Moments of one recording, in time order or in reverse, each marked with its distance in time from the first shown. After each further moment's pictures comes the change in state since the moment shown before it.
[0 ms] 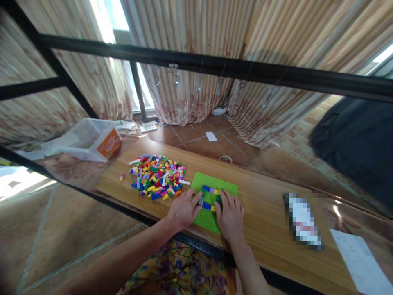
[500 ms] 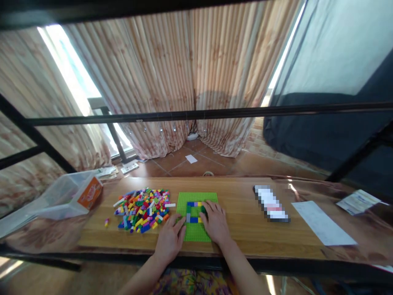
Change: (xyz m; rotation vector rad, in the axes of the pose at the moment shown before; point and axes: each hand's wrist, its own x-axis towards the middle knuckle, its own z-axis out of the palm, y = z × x) left_hand -0.022 -0.012 0.008 -0.055 0.238 0.116; right_hand 0.004 -0.009 -0.002 0.114 0.031 0.053
